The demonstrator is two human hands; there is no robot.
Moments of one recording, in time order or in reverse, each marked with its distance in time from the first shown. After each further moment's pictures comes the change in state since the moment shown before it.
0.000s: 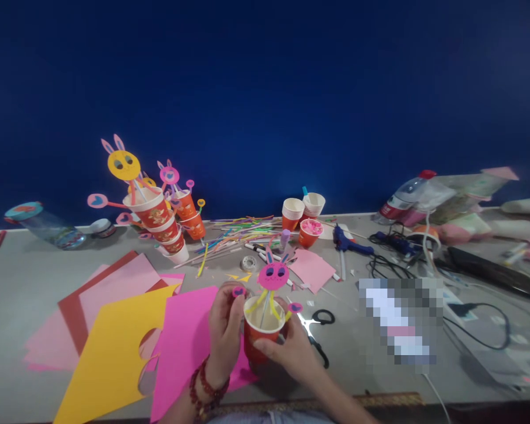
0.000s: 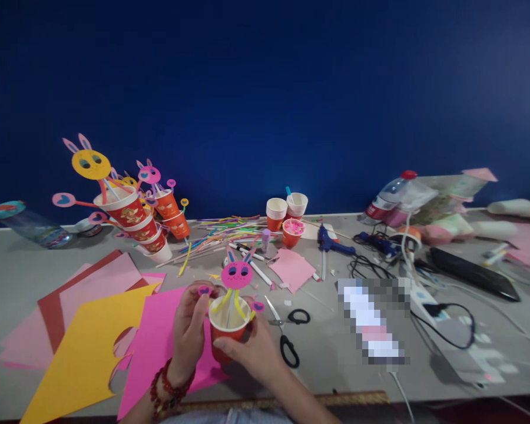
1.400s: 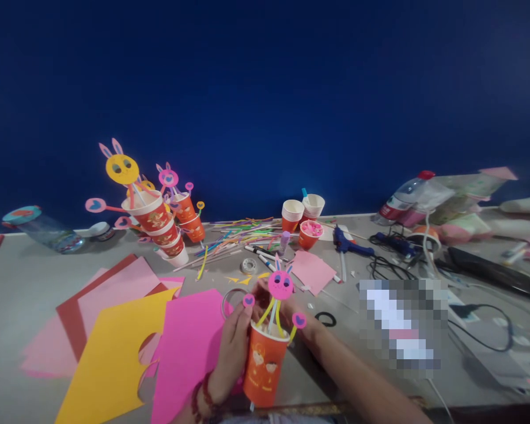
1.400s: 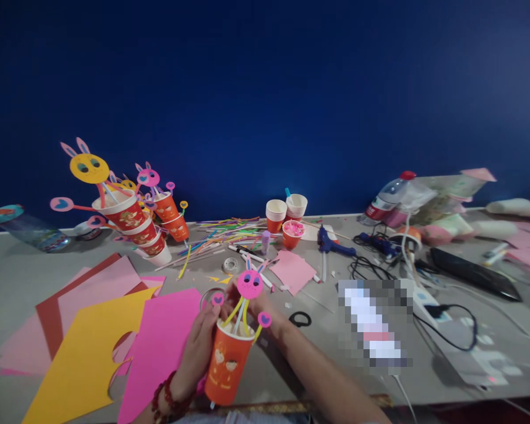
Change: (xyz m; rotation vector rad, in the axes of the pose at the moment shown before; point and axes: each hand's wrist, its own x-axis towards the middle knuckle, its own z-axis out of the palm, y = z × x) left_hand -0.021 -0.022 -0.003 0.160 -0.088 -0.445; right_hand 0.075 0.002 -0.009 -0.004 -0.117 0.056
